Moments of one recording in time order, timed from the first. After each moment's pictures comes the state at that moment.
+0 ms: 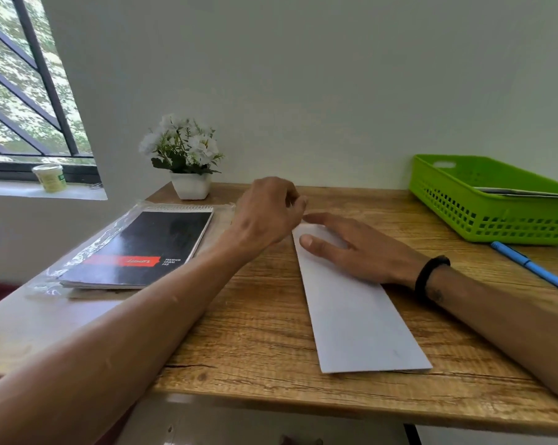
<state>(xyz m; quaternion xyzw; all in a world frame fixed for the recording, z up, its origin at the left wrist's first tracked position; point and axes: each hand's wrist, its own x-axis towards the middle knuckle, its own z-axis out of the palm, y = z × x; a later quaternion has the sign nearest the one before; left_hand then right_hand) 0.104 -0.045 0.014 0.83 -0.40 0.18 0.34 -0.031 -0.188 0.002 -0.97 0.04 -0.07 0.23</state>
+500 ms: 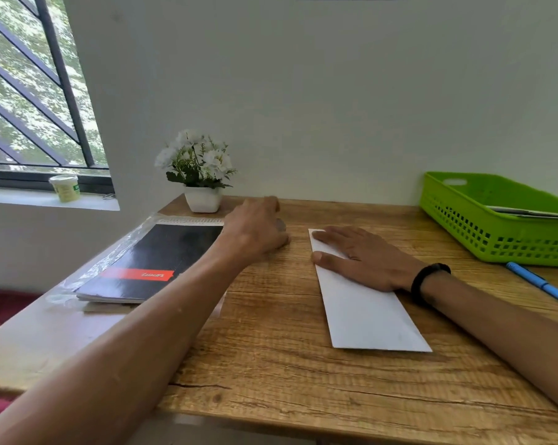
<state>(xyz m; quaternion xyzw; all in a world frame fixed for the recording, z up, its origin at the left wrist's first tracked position) 0.139 -0.025 0.019 0.92 -0.33 0.12 0.18 -0.007 -0.204 0.001 -0.99 0.07 -0.01 0.11</state>
